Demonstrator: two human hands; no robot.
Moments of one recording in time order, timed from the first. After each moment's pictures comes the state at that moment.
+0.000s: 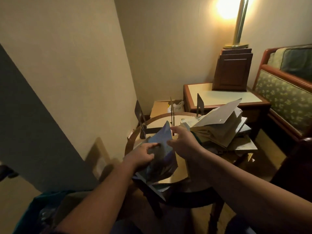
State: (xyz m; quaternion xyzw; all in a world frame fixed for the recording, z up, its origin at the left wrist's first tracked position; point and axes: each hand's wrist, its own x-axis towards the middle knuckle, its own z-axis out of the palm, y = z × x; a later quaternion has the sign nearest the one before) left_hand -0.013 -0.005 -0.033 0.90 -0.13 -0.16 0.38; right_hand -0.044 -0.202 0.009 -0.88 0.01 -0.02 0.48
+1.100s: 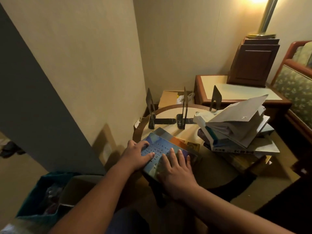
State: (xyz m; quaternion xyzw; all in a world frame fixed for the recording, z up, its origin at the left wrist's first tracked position) left_hand -0.019 0.048 -0.069 0.97 -0.03 -0.07 0.23; right_hand -0.096 -0.138 -0.087 -0.98 -0.11 0.10 0.10
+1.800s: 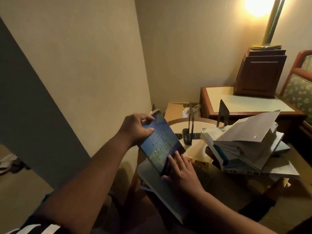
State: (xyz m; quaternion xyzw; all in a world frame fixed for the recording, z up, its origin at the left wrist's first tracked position) left_hand 0.050 0.042 0.062 0.94 -0.14 0.12 0.30; right_hand -0.034 -0.145 -0.097 -0.98 -0.13 0.03 0.18
